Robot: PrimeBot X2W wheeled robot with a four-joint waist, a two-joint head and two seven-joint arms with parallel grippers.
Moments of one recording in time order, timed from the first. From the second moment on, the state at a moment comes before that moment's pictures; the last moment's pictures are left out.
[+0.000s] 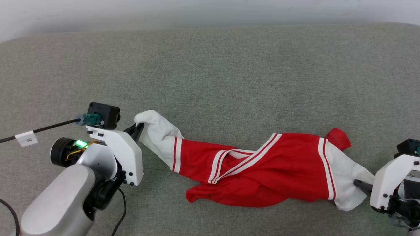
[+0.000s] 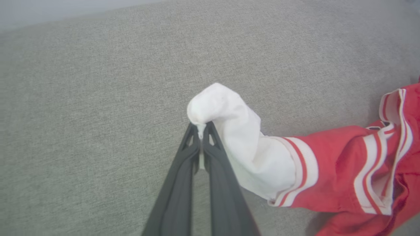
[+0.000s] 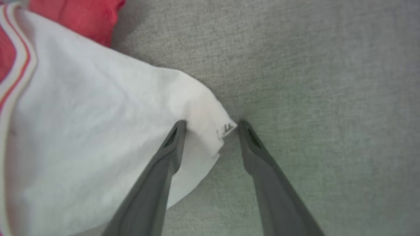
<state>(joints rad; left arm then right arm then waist) -0.49 0.59 -0.61 0.11 -0.77 0.15 0.33 -0.23 -0.19 -0.20 0.29 0.37 0.13 0.88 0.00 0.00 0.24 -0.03</state>
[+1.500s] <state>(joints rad) -1.49 0.45 -0.43 0.70 -0.65 0.10 -0.02 -1.40 -0.36 0.11 0.61 0.27 0.13 0.25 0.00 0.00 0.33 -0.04</state>
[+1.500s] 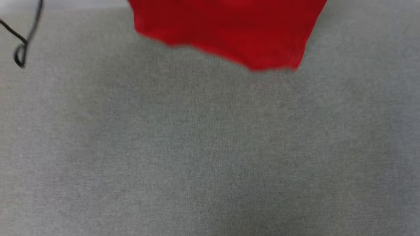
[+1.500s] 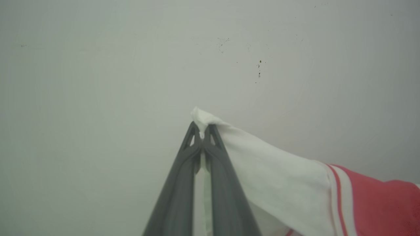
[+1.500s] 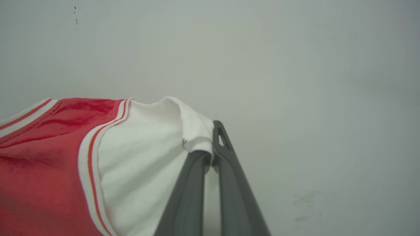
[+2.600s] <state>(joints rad) -1.32 0.39 -0.41 1.04 -0.75 -0.08 -0.23 -1.29 -0.36 0.47 0.80 0.57 0.13 0.02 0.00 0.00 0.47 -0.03</state>
